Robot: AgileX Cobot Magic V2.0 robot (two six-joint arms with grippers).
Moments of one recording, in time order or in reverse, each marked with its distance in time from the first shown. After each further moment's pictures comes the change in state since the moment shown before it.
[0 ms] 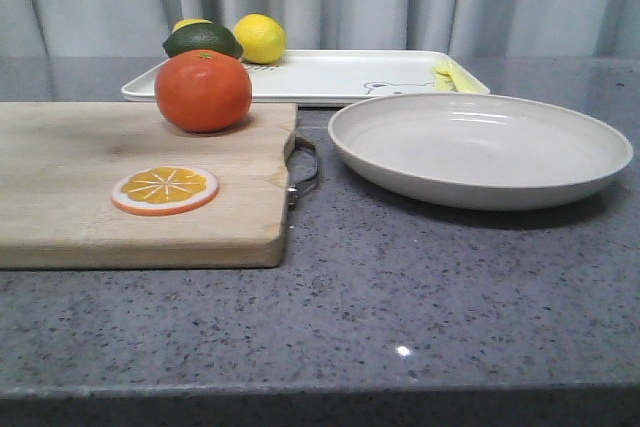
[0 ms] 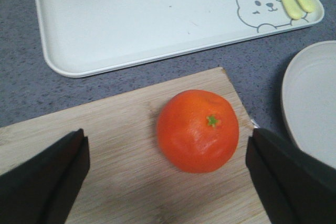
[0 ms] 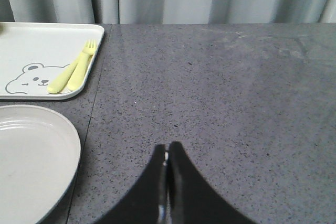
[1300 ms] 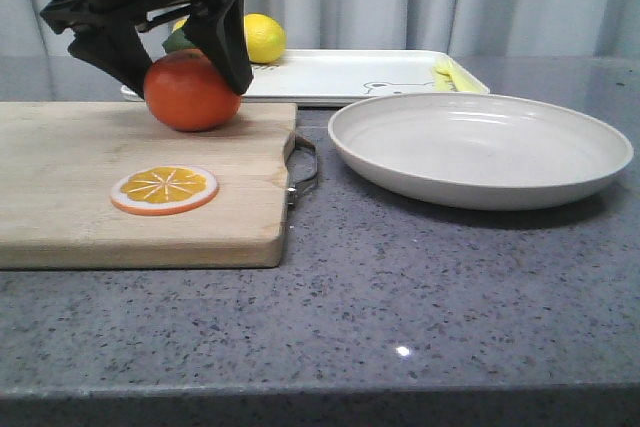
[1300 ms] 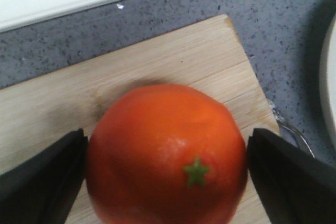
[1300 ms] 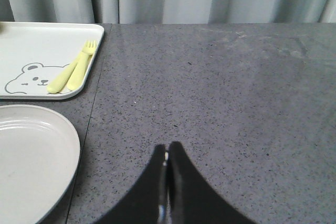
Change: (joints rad) left arm -0.046 0.372 -0.226 -0.030 0.169 -0.001; right arm 0.000 0.000 0.000 0.000 0.000 0.000
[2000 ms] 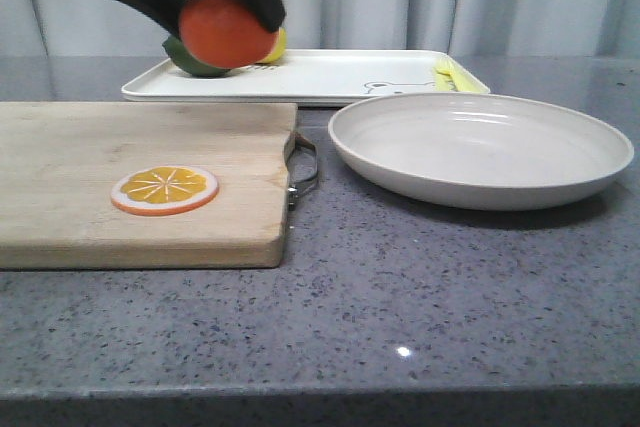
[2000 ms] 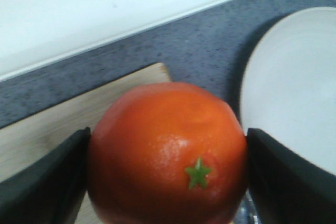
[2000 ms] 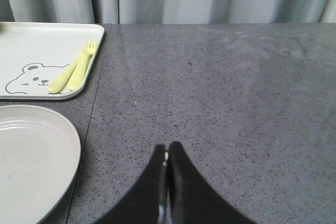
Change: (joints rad) left arm -0.060 0.004 -0.155 -0.037 0.076 0.008; right arm 0.000 0.000 0.000 0.000 0.000 0.000
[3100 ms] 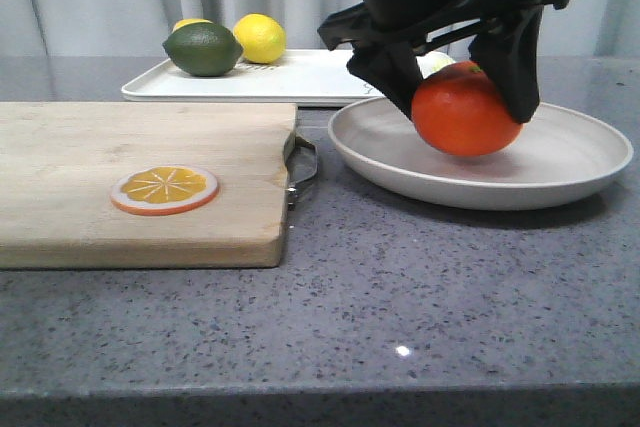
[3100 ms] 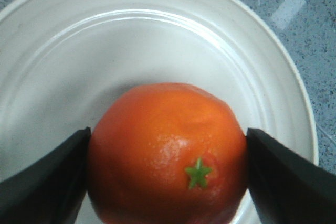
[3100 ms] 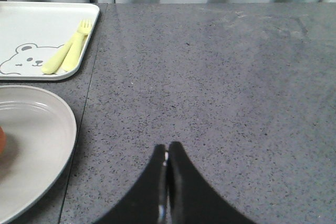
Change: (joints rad) left arm -0.318 0.279 -0.246 -0.018 0.004 0.008; right arm 0.000 0.000 0.000 0.000 0.061 0.000
